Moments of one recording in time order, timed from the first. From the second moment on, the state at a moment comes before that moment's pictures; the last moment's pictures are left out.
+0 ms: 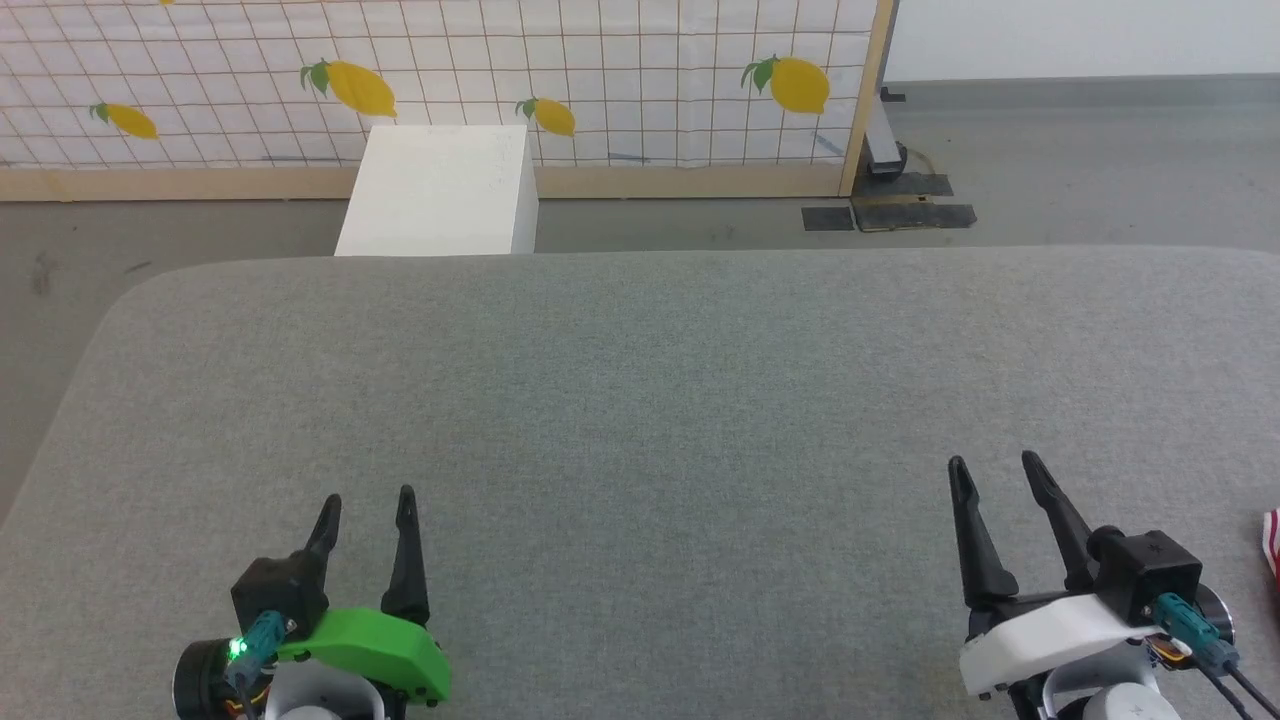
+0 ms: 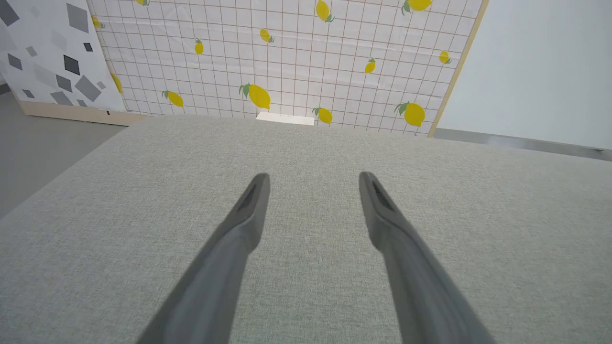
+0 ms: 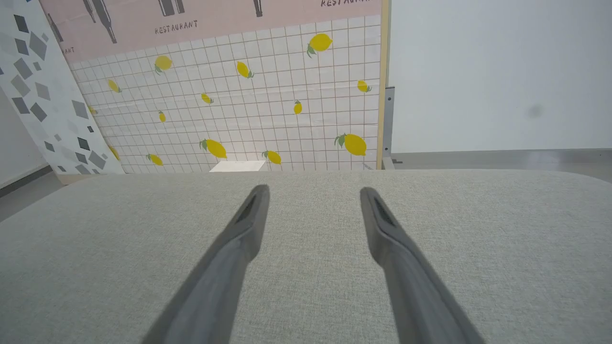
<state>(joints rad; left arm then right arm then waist) -0.04 0.14 -0.11 0.25 -0.28 0.05 -0.24 -0.03 -0.05 0.00 0.22 0.14 0.13 -0.26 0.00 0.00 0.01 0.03</state>
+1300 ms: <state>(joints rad) -0.04 0.12 -0.09 0.19 -0.23 0.04 -0.19 -0.03 -0.05 0.00 0.18 0.11 0.13 -0.20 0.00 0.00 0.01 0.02</state>
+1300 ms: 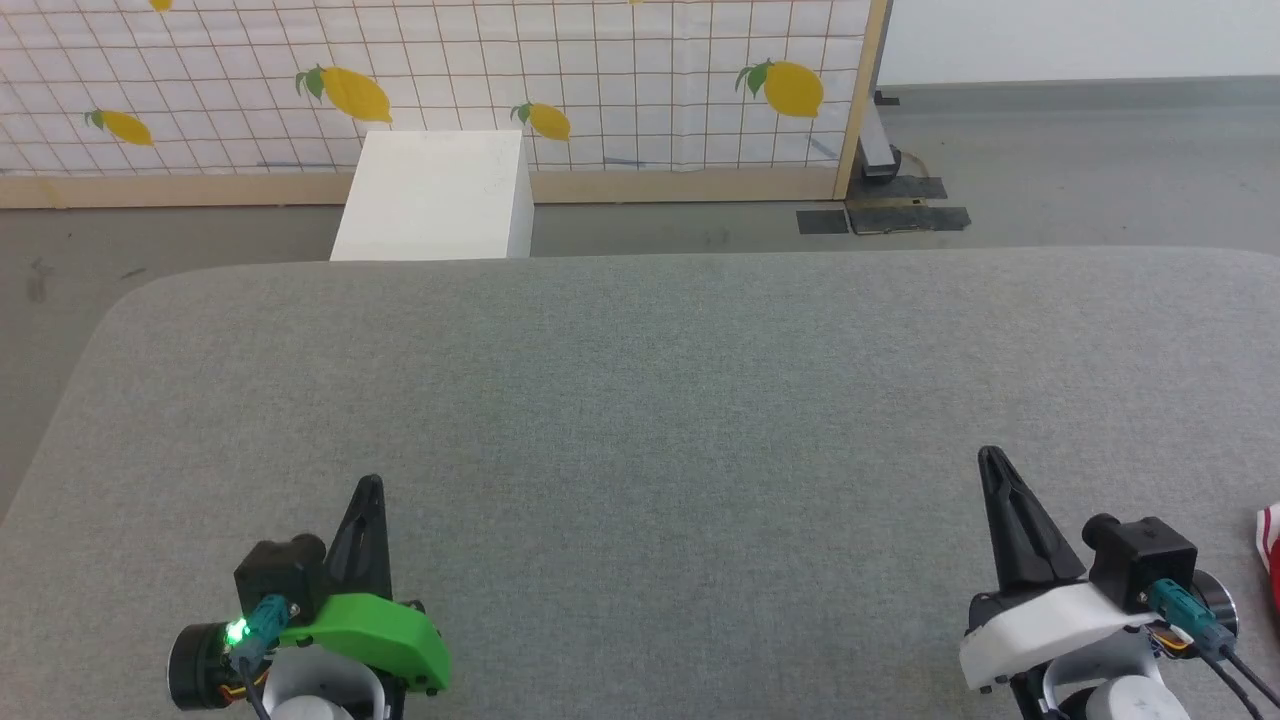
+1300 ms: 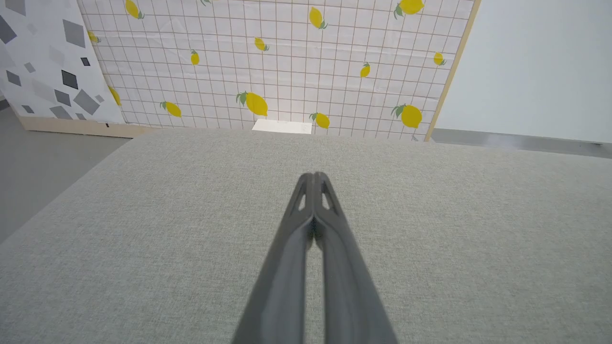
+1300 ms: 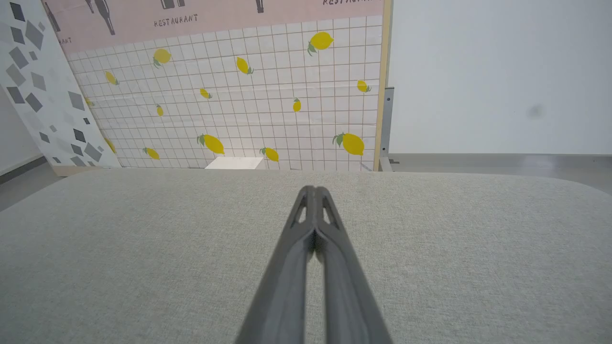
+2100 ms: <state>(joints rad) -0.04 0.10 -0.07 0.14 -0.17 0.03 -0.14 -0.03 -0.05 0.00 0.13 0.09 0.13 -0.15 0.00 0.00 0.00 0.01</state>
